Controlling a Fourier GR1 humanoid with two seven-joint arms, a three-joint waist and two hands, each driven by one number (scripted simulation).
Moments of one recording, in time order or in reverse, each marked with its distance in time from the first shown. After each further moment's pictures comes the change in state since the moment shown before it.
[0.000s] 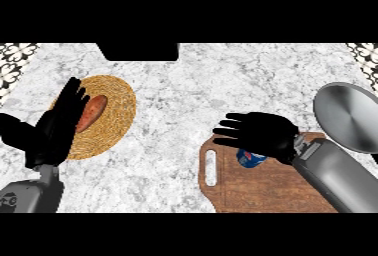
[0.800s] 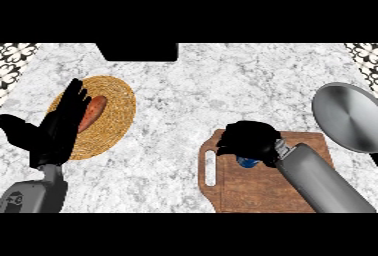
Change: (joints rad) left arm 0.000 -0.046 0.036 0.027 -0.043 -0.037 -0.020; right arm 0.046 0.135 -0.023 0.177 0.147 -0.090 -0.105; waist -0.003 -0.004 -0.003
